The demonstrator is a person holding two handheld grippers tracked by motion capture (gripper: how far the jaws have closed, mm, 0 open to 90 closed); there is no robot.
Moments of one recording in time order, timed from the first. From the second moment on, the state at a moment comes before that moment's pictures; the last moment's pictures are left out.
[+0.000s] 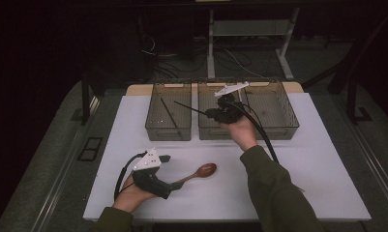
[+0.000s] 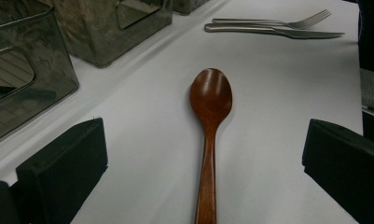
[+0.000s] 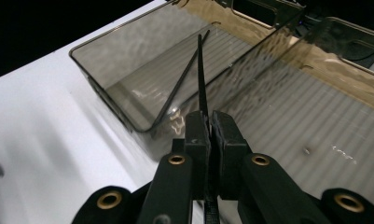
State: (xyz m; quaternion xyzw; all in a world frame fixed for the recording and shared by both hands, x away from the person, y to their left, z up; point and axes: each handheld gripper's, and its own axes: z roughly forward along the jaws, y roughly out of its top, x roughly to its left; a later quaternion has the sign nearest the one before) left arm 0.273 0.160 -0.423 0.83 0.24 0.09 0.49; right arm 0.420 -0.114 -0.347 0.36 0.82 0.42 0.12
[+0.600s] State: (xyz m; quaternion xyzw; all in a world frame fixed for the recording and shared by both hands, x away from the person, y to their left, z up) left arm 0.274 0.161 -0.422 0.83 0.24 0.08 0.50; right arm 0.462 -0.047 -0.365 0.38 0.84 0.38 0.12
